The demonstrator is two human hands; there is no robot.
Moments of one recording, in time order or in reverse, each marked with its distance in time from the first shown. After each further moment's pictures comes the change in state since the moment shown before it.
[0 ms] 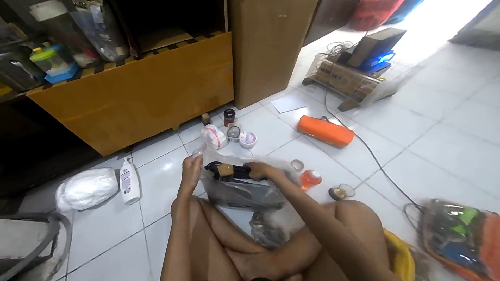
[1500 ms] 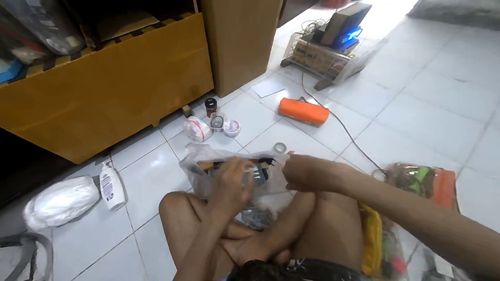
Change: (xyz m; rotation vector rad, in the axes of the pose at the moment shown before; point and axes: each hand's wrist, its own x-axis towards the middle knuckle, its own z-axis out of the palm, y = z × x) left_hand -0.077 0.038 0.087 0.695 -0.386 0.571; right_hand -0.200 -0.010 -0.041 -0.468 -0.135 0.004
